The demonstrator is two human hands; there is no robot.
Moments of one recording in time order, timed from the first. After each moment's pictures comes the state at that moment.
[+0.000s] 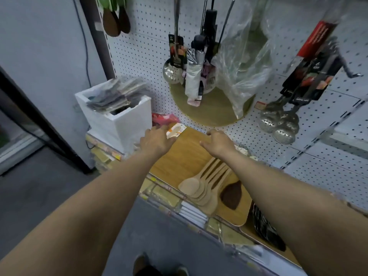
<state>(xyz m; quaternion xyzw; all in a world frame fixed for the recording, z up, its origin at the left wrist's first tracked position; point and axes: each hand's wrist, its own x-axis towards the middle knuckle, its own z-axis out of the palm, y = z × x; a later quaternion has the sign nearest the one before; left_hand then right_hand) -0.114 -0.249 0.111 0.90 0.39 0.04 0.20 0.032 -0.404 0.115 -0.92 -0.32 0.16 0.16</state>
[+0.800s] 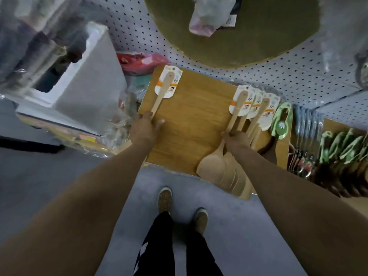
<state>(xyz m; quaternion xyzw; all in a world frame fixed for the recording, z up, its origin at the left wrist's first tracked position) -0.034 -0.082 -0.137 0.86 0.39 -0.10 0.32 0.080 -0.337 -0.111 -0.91 0.14 0.31 0.25</state>
